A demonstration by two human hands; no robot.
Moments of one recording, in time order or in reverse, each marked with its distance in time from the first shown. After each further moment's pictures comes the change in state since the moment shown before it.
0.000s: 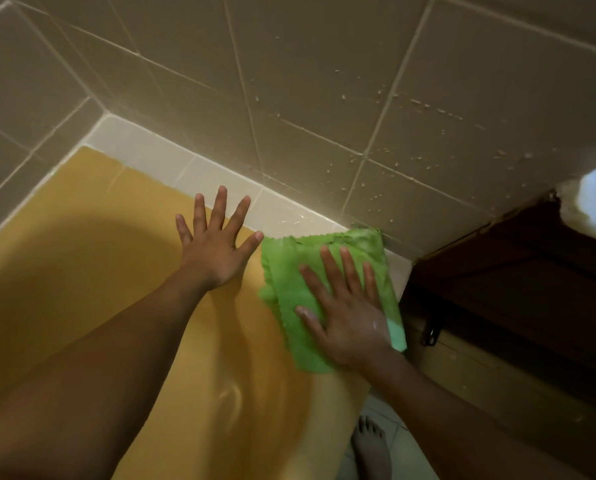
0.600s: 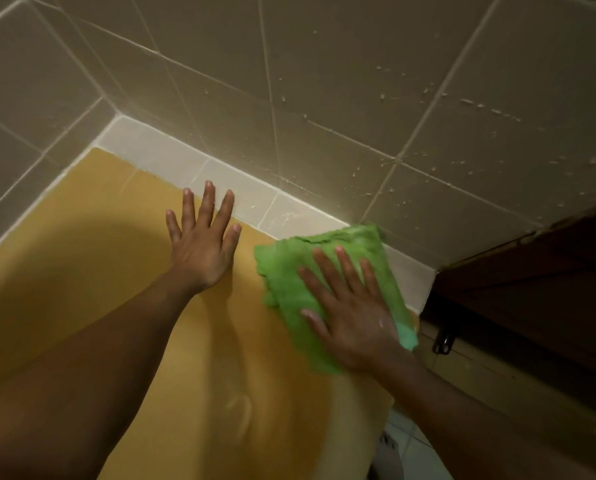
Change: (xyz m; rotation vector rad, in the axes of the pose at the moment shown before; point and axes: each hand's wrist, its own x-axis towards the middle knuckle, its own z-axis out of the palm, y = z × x) left_hand 0.007 -0.046 -0.004 -0.019 0.121 0.017; right_hand 0.023 -0.011 0.002 -0.039 0.012 -0.109
